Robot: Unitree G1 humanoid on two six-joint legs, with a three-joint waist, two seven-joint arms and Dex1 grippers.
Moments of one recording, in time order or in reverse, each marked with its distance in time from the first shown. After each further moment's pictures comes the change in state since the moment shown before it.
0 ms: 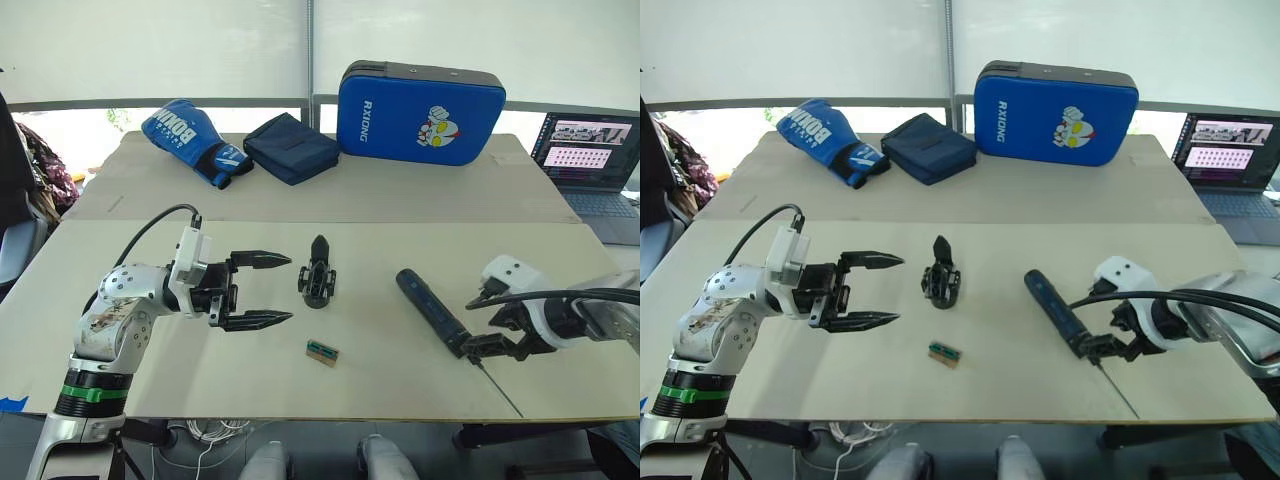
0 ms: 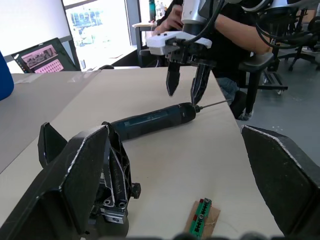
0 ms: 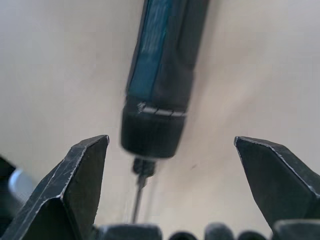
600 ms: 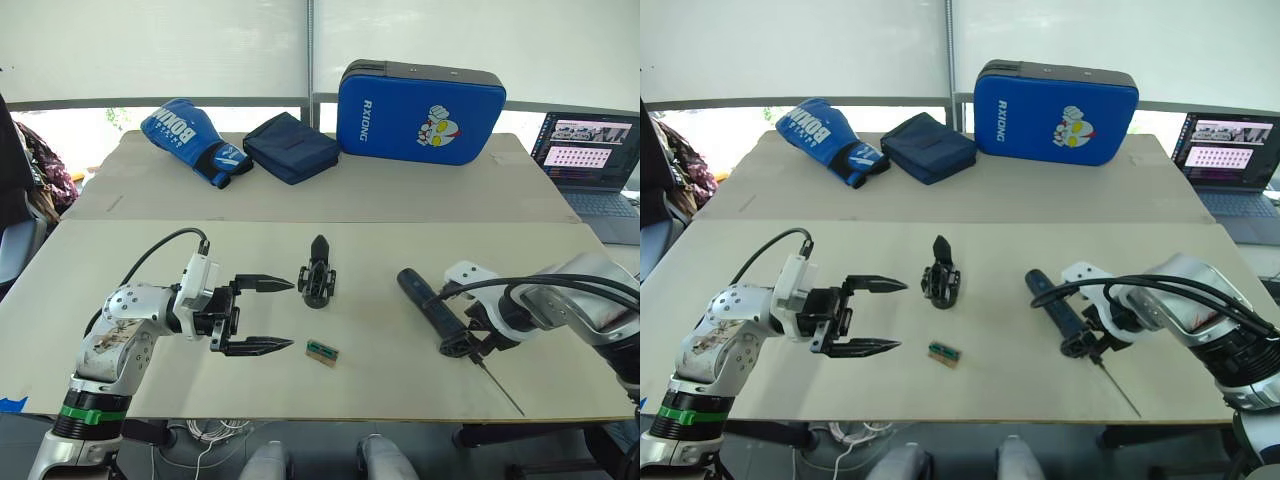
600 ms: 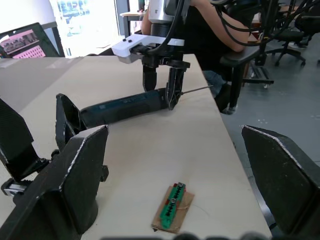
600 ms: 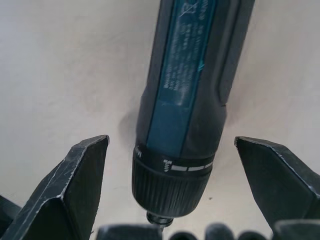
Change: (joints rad) left arm 0.109 0.000 -0.015 -0.066 0.019 -0.009 -0.007; right arm -0.196 0.134 0.250 0.119 -0.041 0.081 -0.116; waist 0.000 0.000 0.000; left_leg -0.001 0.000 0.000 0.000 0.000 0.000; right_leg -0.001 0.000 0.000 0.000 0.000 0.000
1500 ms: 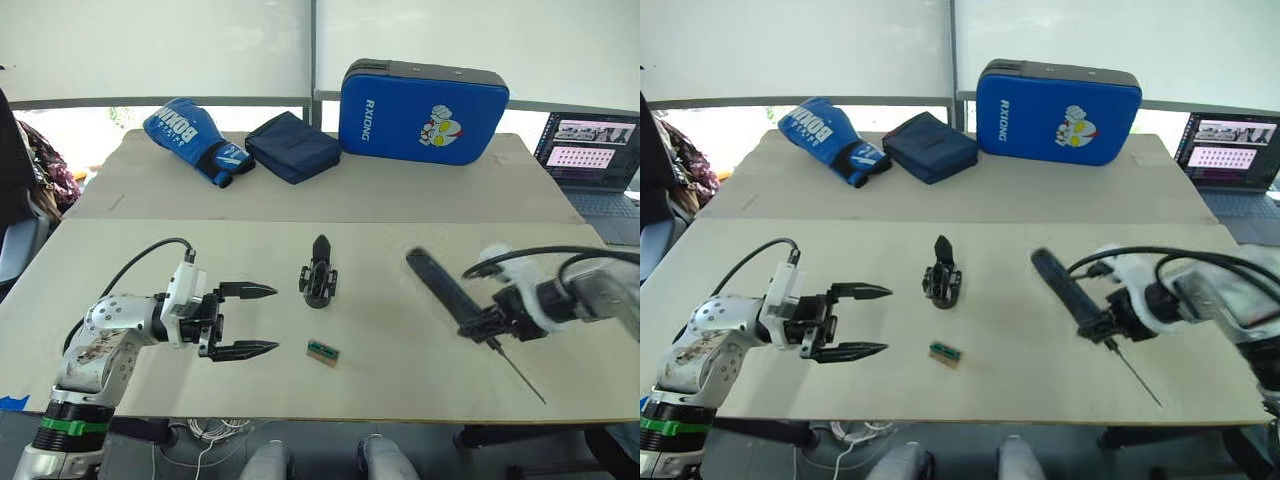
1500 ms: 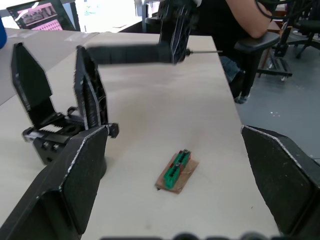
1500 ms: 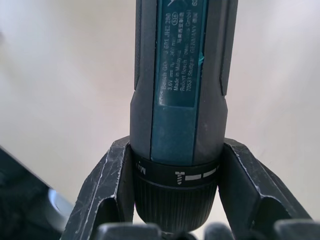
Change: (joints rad) left arm 0.030 0.064 0.033 0.119 0.048 -0.080 -0.028; right arm 0.202 -0.077 -0.492 -0.030 0.127 -0.125 0.197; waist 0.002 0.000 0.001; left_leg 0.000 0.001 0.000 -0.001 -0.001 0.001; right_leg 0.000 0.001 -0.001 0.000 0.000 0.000
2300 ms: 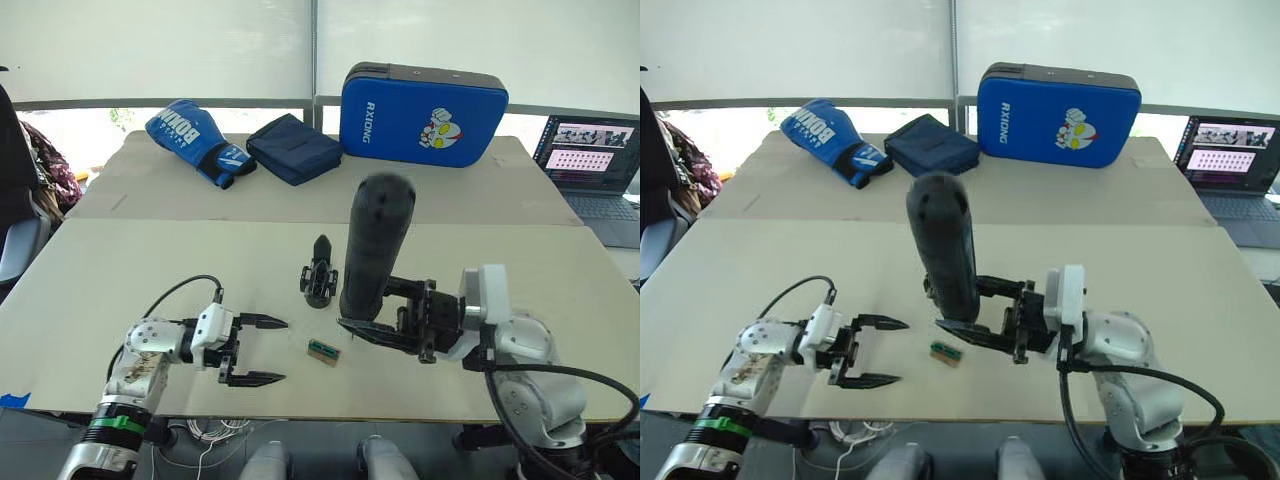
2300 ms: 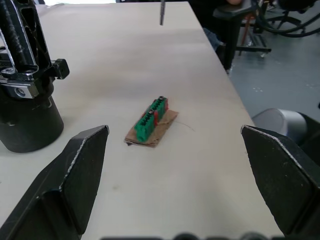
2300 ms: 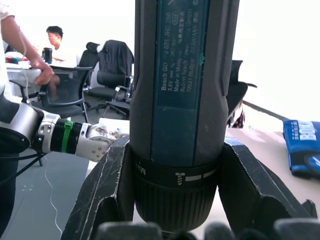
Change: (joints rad) left arm 0.004 -0.188 -0.147 0.291 0.185 -0.317 -0.072; right arm 0.374 0.758 0.039 -0.251 -0.159 -1.254 0.171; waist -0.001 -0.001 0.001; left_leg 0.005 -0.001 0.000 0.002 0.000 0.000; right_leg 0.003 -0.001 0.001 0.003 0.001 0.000
